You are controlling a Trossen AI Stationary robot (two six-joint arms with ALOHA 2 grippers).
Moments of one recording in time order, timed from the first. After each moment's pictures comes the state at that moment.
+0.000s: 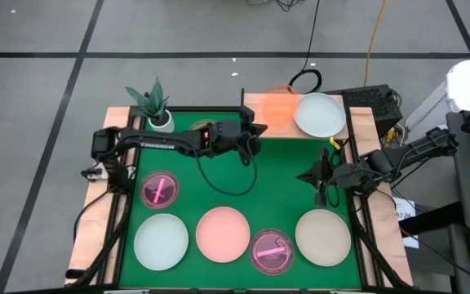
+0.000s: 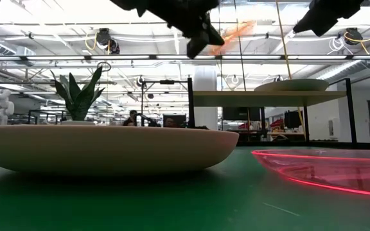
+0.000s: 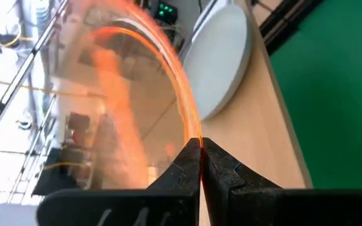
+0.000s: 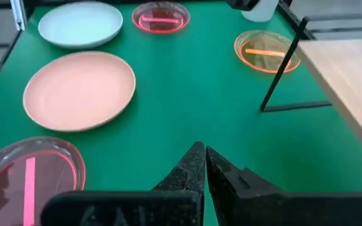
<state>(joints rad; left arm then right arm) 0.12 1.80 1.41 0.14 -0.38 1.06 0.38 0.79 0.74 -0.62 0.44 0.30</state>
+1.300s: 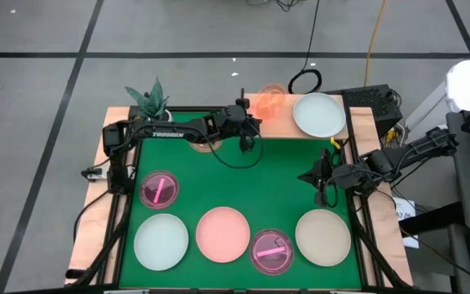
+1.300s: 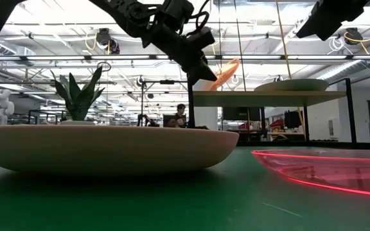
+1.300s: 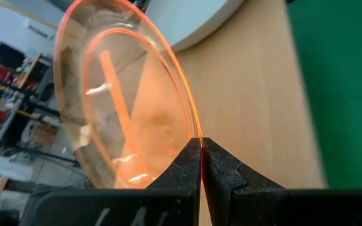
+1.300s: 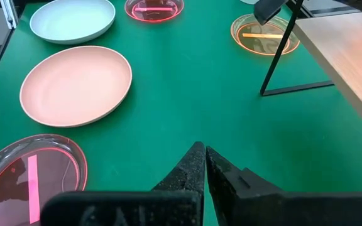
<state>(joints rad) 0.29 1.90 1.41 0.08 -0.21 0.73 0.38 0.79 0.74 -0.66 0.44 0.38</state>
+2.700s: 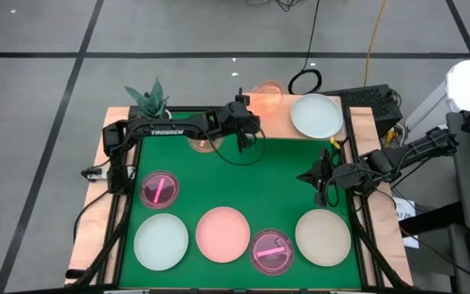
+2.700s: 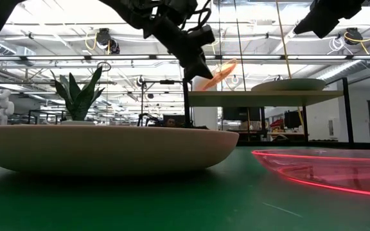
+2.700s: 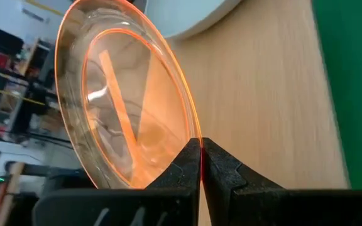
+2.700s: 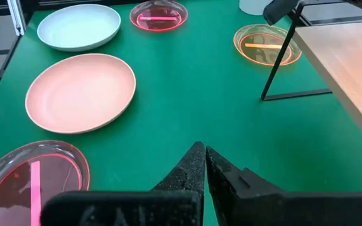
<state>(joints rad) 0.29 1.90 1.50 -0.10 -0.28 0.76 0.38 0.79 0.74 -0.62 0.44 0.35</state>
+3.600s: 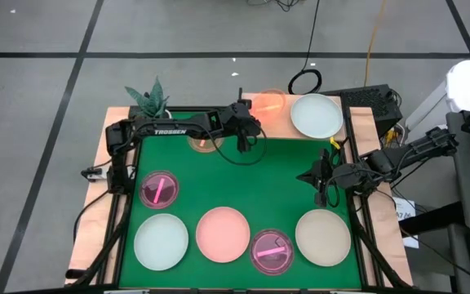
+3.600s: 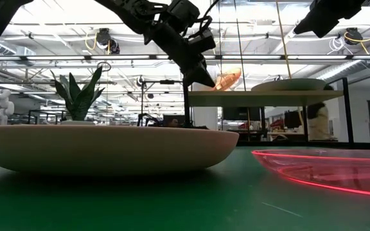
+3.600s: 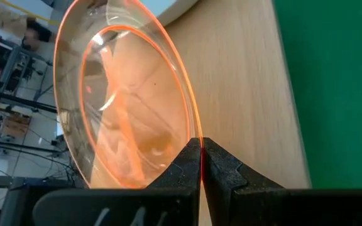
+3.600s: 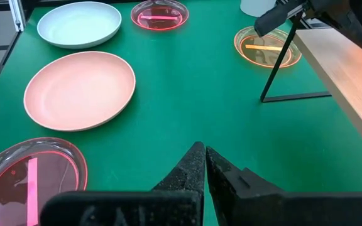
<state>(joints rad) 0.30 1.93 1.50 -0.13 -0.19 0.72 0.38 0.79 0.74 -0.62 0.44 0.33</state>
